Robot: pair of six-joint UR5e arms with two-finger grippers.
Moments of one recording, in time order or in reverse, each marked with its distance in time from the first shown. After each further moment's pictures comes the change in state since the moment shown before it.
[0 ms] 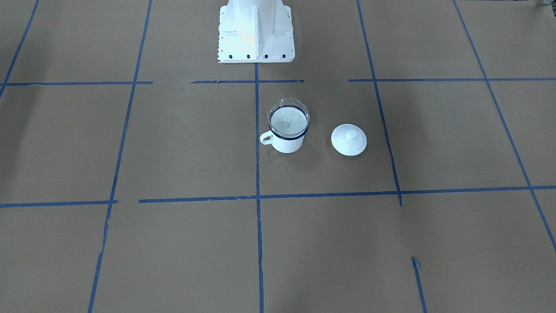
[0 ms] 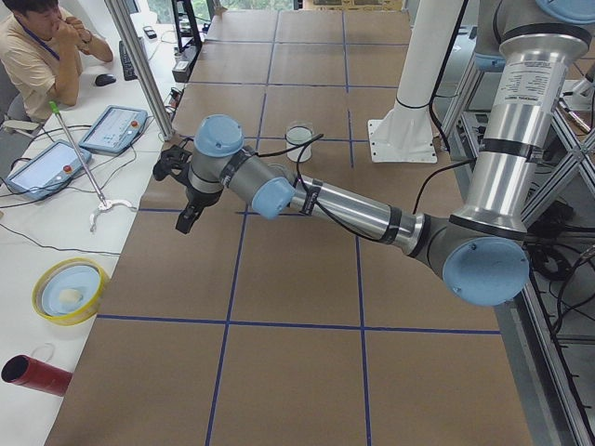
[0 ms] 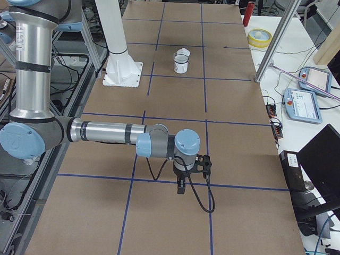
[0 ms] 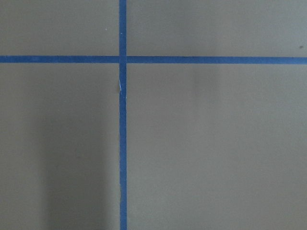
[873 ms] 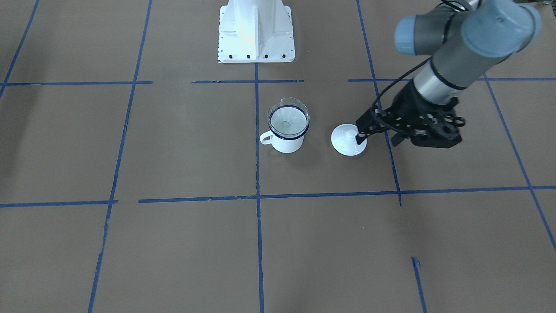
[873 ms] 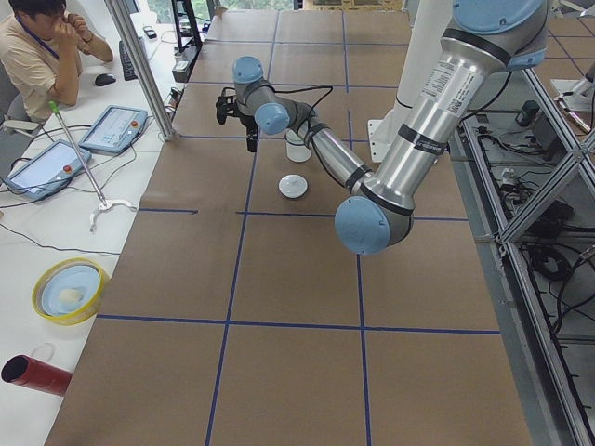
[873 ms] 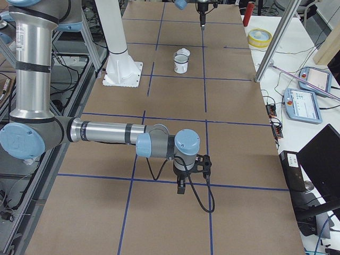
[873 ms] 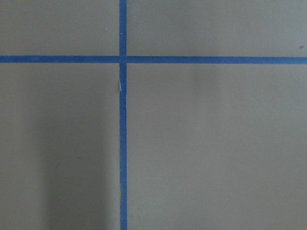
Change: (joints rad) left arm 0.546 -0.322 -0.051 0.232 0.117 -0.873; right arm 0.000 0.000 0.001 0.000 0.000 0.000
